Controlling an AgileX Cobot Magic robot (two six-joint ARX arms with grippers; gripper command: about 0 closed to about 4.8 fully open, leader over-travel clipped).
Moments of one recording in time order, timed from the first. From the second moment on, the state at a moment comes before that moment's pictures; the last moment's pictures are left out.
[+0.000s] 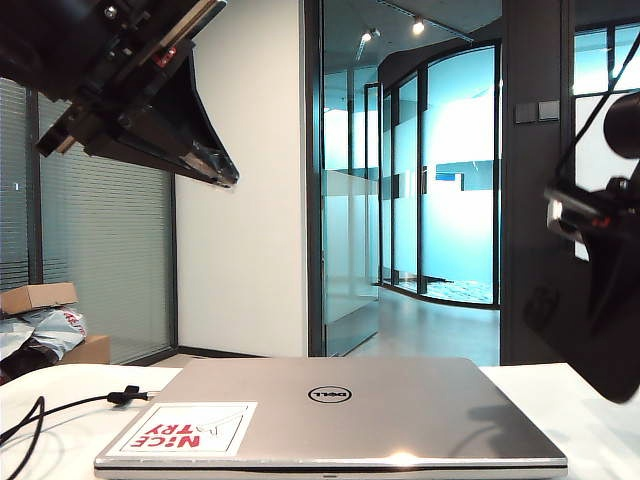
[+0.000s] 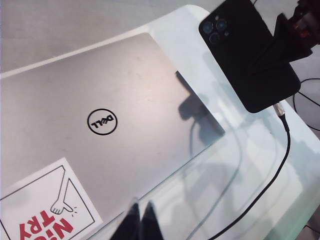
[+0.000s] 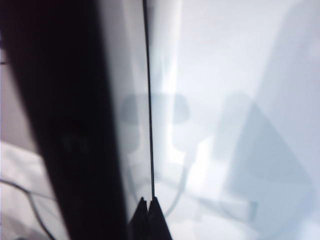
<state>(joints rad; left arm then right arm) -0.67 1.11 0.69 -0.18 0.17 -0.22 0.02 1.71 1.10 -0.81 -0.43 0.01</state>
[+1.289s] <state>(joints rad) -0.67 1.11 0.69 -0.18 0.17 -0.22 0.02 1.91 1.39 -1.04 -0.20 0.01</state>
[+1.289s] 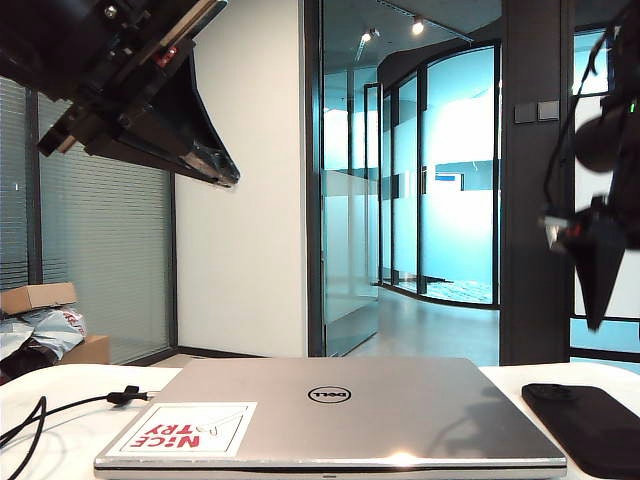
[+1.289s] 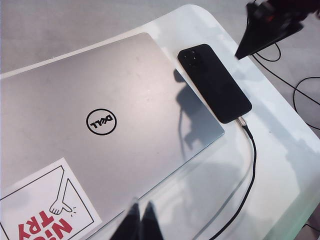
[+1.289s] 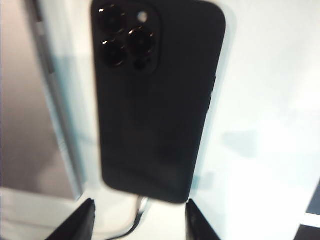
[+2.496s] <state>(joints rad) -0.61 0.67 0.35 -0.12 0.16 -0.13 0.02 0.54 0.56 -0.69 -0.09 0.01</state>
